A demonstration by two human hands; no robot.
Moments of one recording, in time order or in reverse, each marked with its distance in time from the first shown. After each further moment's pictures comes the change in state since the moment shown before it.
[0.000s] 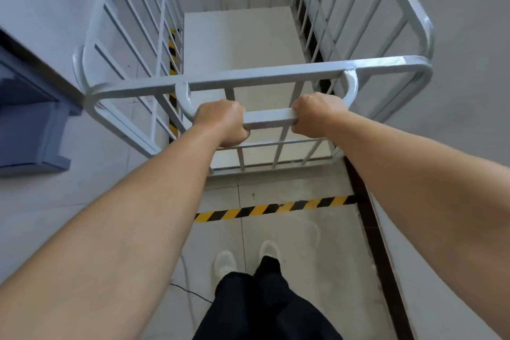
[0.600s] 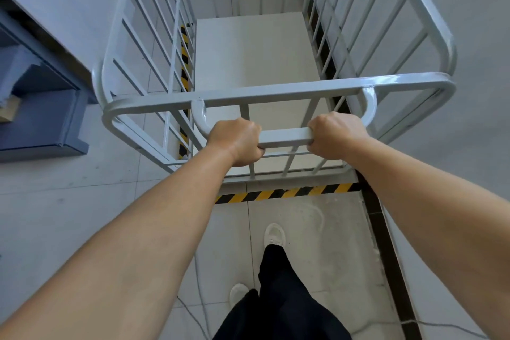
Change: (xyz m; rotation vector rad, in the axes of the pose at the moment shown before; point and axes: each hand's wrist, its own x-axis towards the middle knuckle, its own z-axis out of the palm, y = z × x) left_hand -0.108 0.039 0.031 0.009 -0.006 0.092; right_hand -0.113 -0.014 0.044 -0.022 -0.006 -0.012
